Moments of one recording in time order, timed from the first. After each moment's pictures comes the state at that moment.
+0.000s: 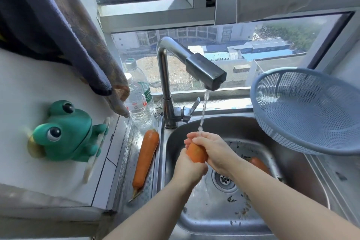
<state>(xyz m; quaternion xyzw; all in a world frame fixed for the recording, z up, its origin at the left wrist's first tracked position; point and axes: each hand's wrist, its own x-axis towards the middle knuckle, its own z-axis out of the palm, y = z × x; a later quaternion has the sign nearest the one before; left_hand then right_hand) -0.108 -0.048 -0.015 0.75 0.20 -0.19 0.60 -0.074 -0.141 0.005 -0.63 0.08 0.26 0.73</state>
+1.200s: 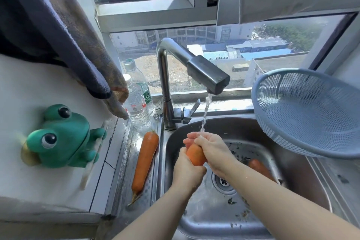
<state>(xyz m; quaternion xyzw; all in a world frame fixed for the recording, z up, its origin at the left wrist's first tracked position) -0.108 -0.048 -0.010 0.78 0.20 -0.15 0.58 -0.069 -0.132 0.009 -0.65 0.11 0.21 0.72</state>
